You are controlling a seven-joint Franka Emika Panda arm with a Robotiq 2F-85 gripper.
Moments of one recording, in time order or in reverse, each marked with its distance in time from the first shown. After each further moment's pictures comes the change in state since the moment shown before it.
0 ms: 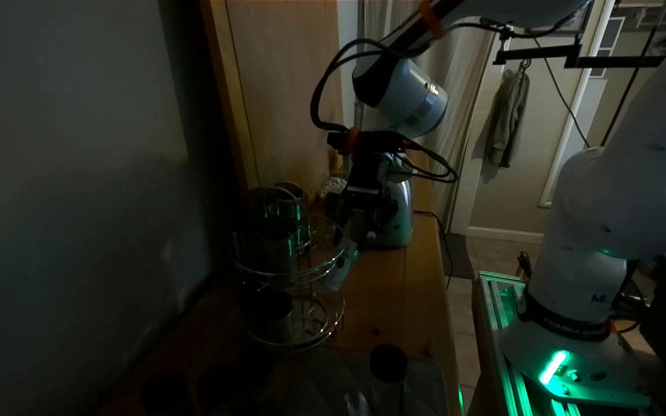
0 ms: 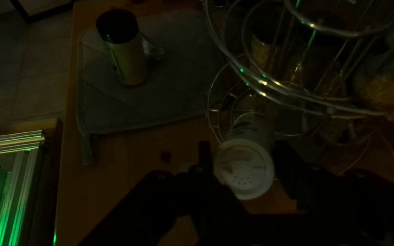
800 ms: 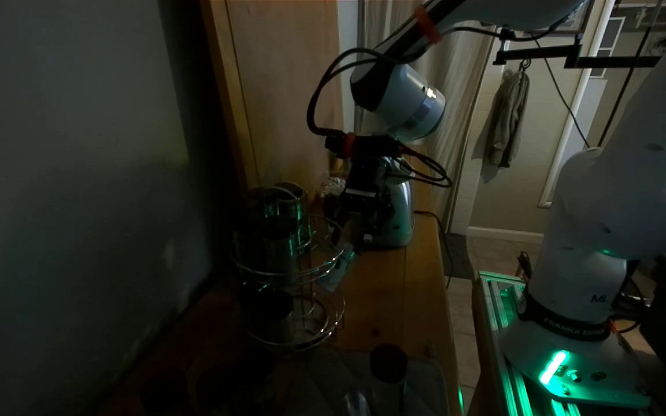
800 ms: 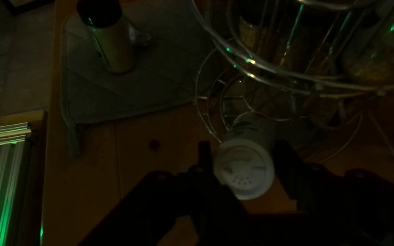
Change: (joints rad) arm 0.000 0.019 0.003 0.001 0.004 0.051 0.000
